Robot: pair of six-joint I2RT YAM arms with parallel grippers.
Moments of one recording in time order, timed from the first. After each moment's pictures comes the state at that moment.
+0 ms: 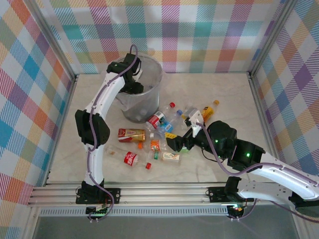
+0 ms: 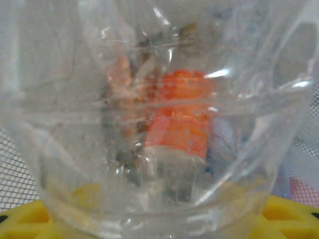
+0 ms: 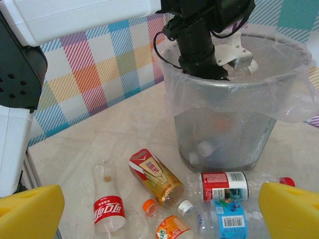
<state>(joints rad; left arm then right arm) -0.33 2.14 2.24 -1.28 -0.14 0.02 1.13 0.83 0.99 -0.37 0.22 0.12</state>
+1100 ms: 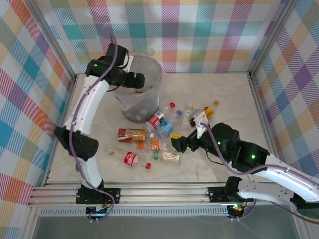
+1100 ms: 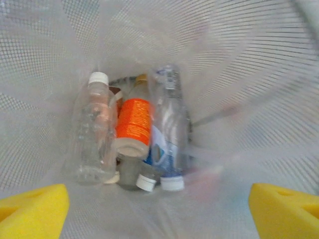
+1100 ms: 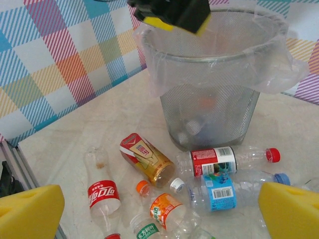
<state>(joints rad) -0.33 1.81 2.16 -1.23 0.05 -0.15 1.13 0.78 0.99 -0.49 0.27 0.20</state>
